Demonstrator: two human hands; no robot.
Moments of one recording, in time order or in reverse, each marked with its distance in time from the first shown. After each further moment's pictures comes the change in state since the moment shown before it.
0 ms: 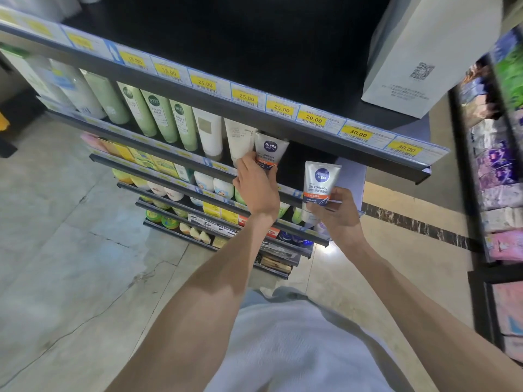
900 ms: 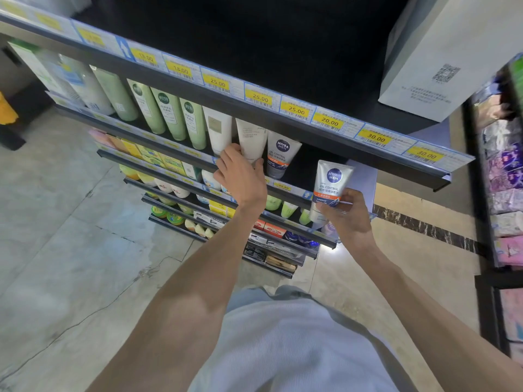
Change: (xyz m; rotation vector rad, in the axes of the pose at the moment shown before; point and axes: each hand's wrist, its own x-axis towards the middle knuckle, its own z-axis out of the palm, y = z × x) left_hand 0.041 -0.028 -0.017 0.182 0.125 -0.063; right_hand 0.005 -0.003 0.004 0.011 0.024 0.046
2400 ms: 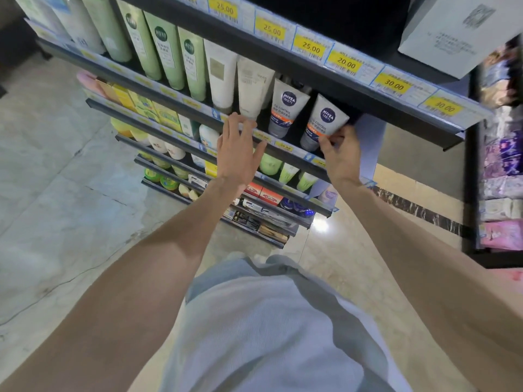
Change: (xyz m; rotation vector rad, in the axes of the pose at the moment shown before) left_hand -0.024 -0.050 -0.033 0.028 -0.368 0.432; right_hand 0.057 -0.003 0.029 -0.170 0.098 -0.365
